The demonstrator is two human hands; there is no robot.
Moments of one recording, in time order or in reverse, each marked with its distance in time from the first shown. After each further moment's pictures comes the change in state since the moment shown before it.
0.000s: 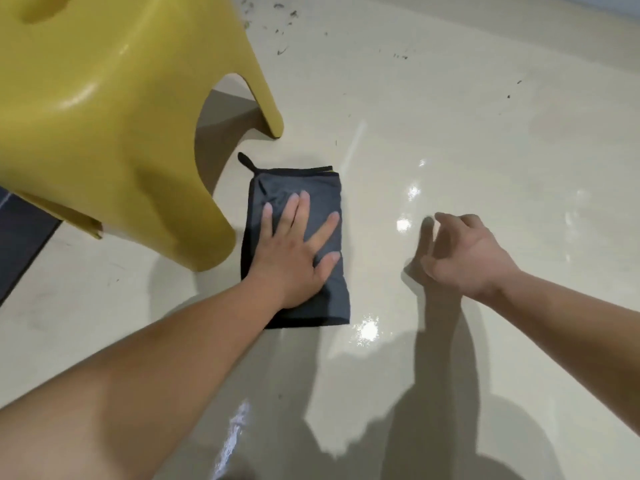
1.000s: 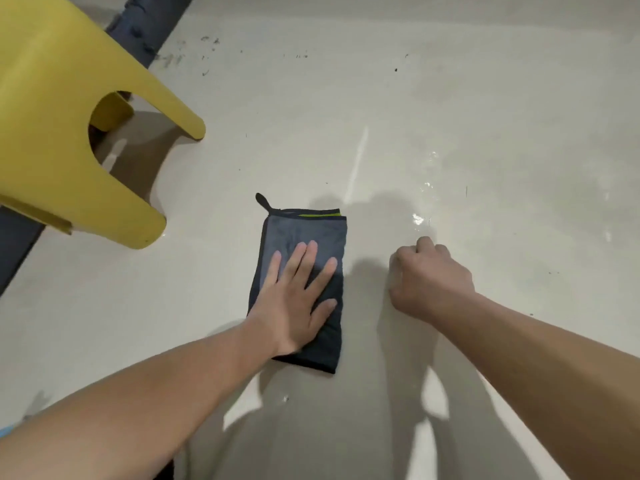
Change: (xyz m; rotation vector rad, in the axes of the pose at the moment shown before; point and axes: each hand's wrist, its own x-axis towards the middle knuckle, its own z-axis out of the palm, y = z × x) left_hand -0.084 0.206 0.021 0.155 -0.089 0.138; right_hand -0.088 0.162 0.002 -0.238 -0.004 -0.036
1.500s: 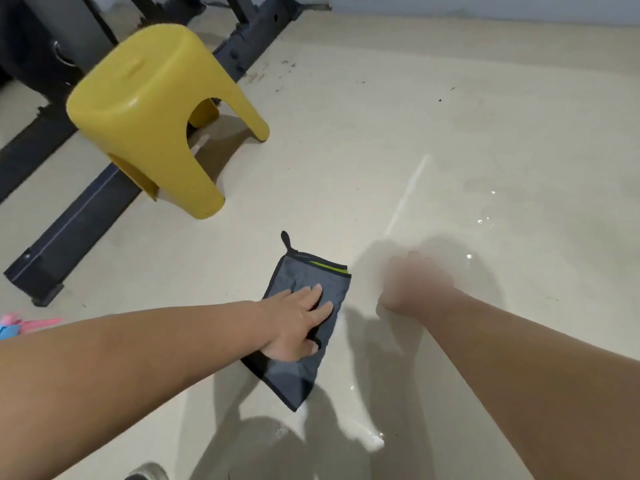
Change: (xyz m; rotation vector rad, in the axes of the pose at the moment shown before) left_hand -0.081 0.044 -0.074 -0.061 -0.597 -0.018; right_hand -0.021 -0.004 -0.011 -0.050 -0.186 -0.178
